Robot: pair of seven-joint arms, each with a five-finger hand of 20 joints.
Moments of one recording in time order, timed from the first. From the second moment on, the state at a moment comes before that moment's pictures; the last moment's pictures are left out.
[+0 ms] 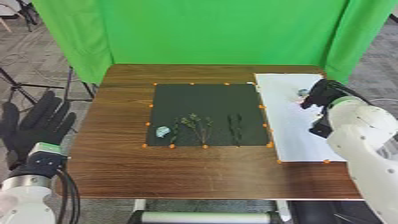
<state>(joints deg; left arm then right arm) 133.0 -52.9 -104.4 -126.8 8.9 18.2 26.2 -84.1 -51.2 81.7 -108.3 -121.7 -25.3 44.0</state>
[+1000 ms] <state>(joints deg) 132.5 -52.8 -104.7 -126.6 9.0 18.2 25.6 -84.8 -49.3 79.2 -100.3 -120.3 -21.0 45.6</state>
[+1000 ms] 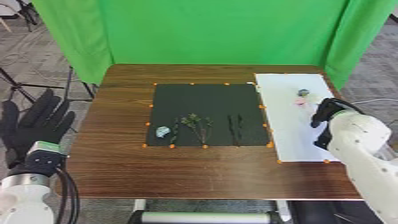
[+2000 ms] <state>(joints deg) 133.2 -53.1 -104.9 -126.7 8.9 18.1 25.2 -95.3 -48.7 78.5 -106.7 -130.6 -1.3 39.4</state>
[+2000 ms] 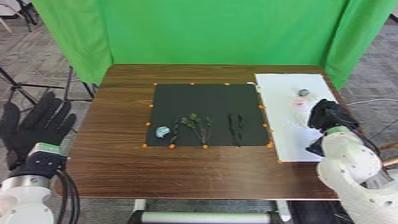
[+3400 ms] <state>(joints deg) 127.1 -51.9 -99.7 -124.7 9.6 18.2 21.5 -61.7 -71.7 44.6 -92.6 -116.5 0.3 26.2</state>
